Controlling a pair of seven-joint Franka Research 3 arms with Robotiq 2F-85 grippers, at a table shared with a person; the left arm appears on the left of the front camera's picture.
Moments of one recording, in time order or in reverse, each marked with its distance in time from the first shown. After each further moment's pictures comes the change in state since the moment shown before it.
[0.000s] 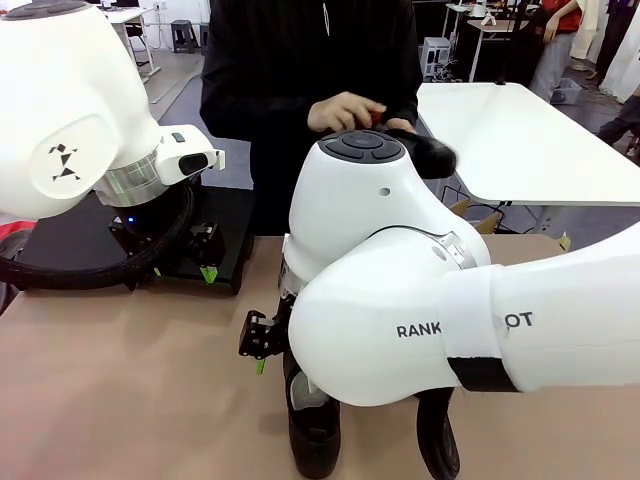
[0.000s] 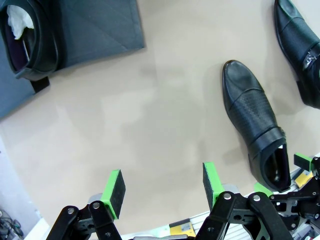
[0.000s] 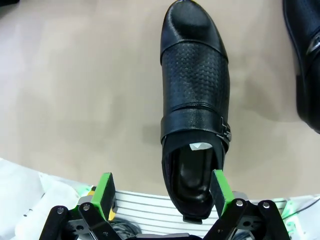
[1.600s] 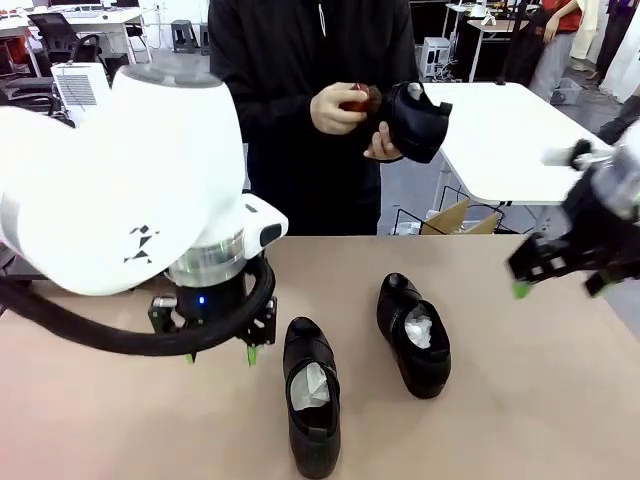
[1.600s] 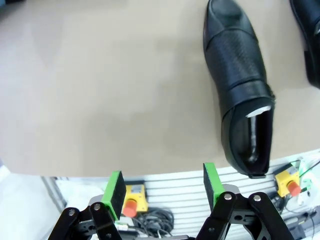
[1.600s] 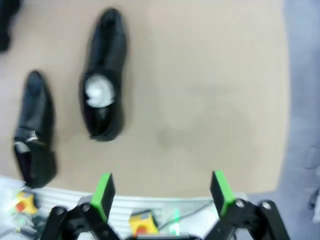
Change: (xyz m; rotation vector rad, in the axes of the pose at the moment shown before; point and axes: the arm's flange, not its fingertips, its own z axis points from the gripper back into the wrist) left arm -0.069 -0.104 -0.033 0.086 0.191 0.245; right arm 0.030 -0.294 0.164 -0.152 -0.170 0.010
